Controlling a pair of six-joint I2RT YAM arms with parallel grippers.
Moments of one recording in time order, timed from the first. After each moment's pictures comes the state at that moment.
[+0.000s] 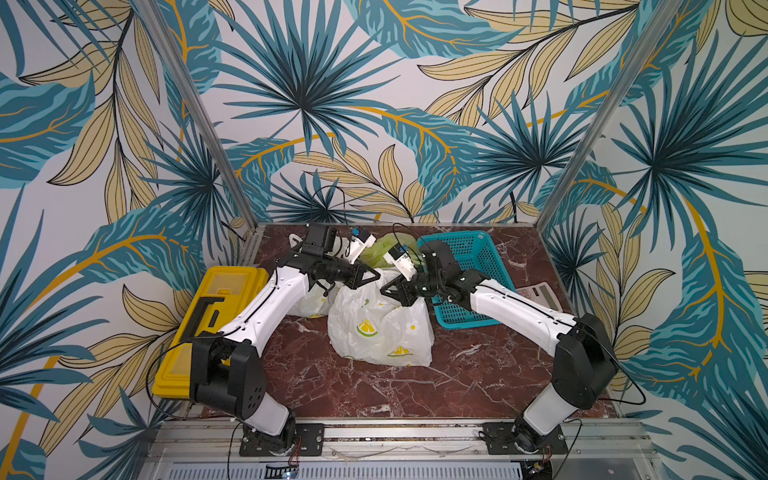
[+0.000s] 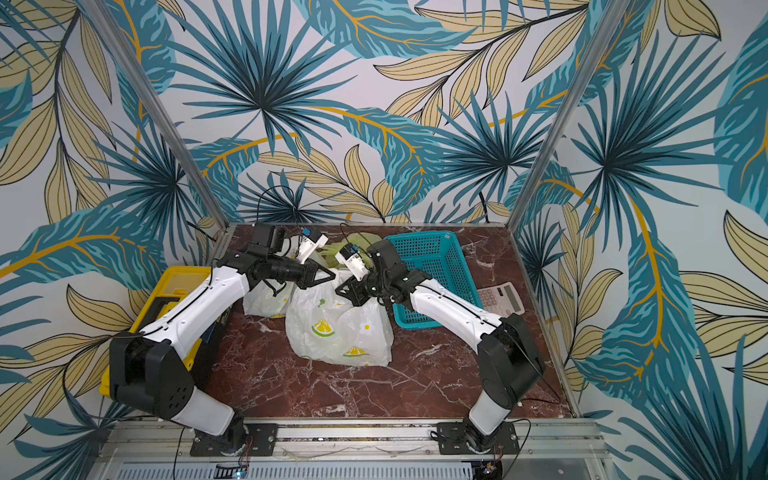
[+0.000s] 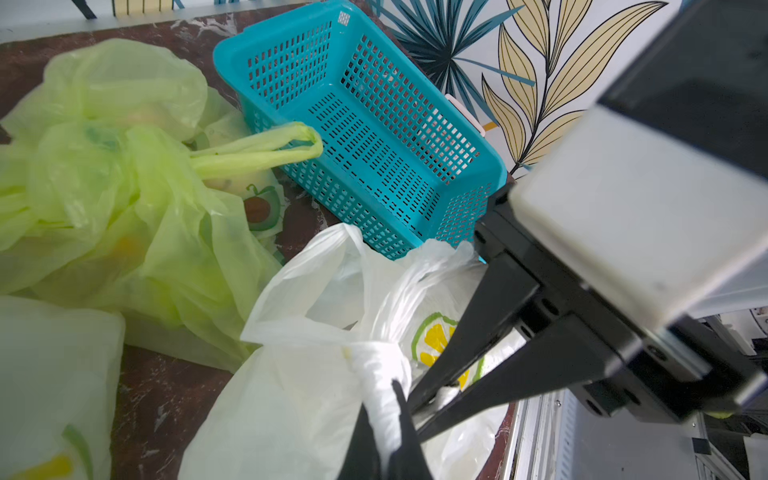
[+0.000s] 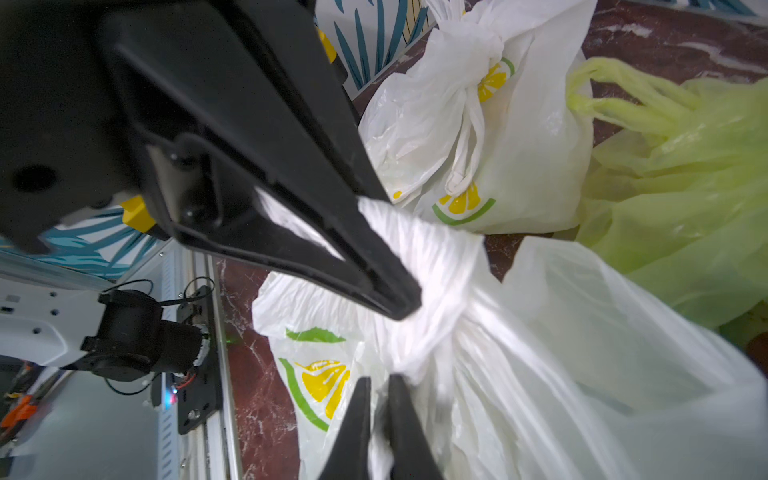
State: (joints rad) left arm -0.28 1.53 1.32 -0.62 0.80 0.08; right arm 0.63 1.65 1.30 -0.30 -0.54 0.08
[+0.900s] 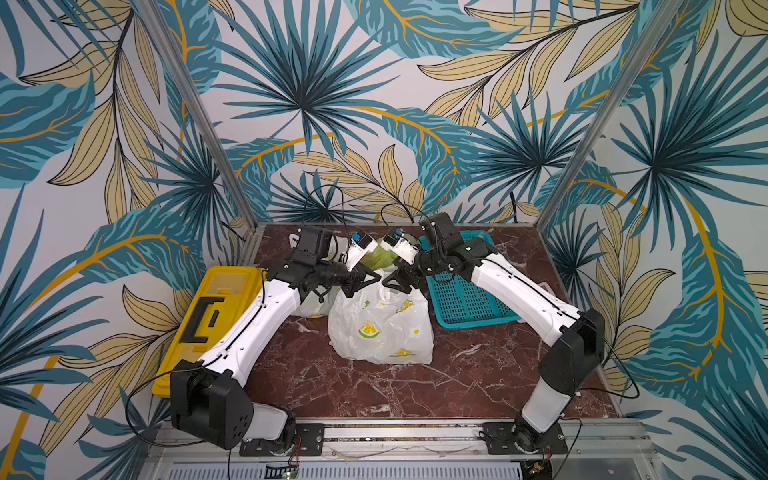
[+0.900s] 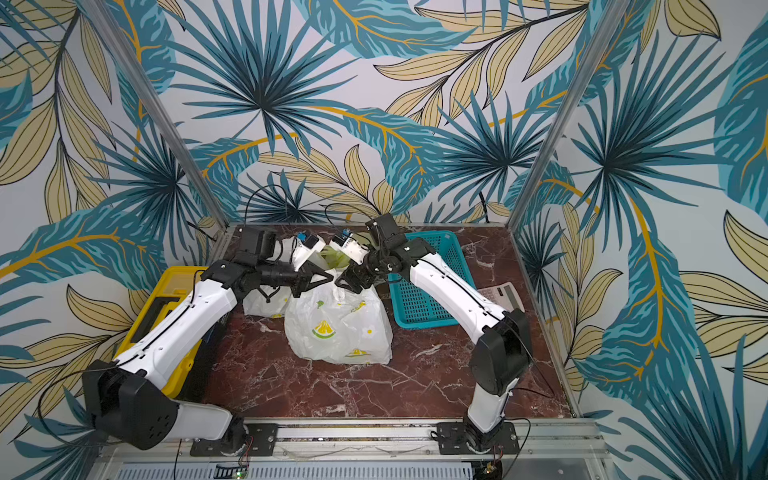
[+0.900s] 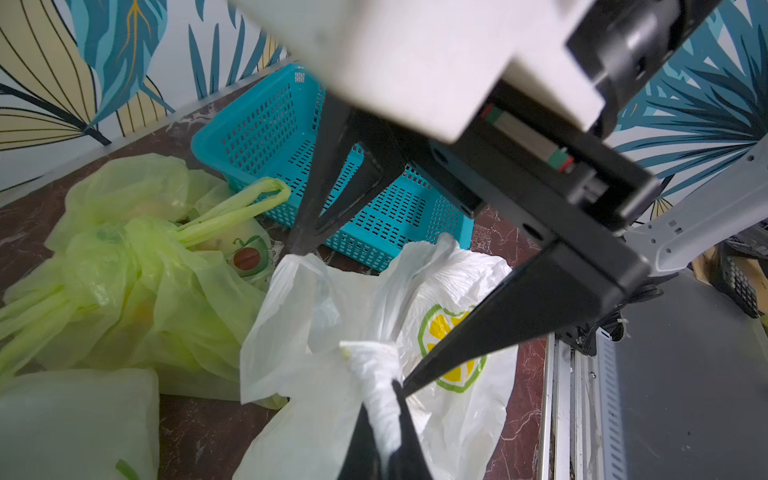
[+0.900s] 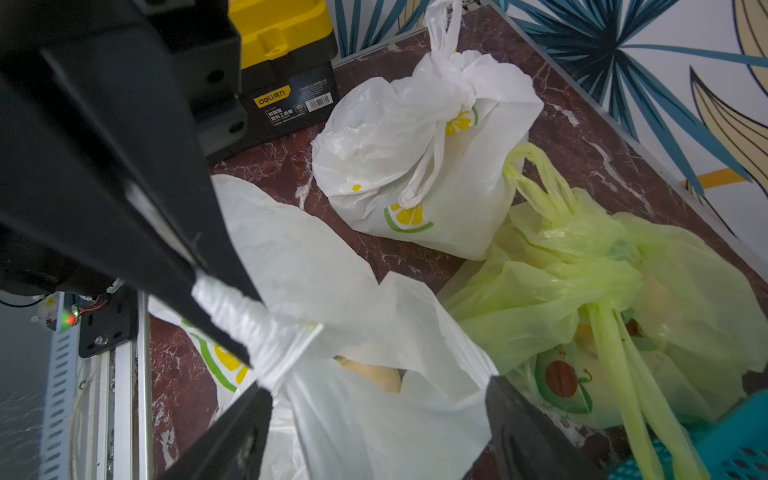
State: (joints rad) left arm -0.31 1.40 1.27 -0.60 0.81 0.24; right arm 0.59 1.77 1.70 -0.73 -0.48 -0.33
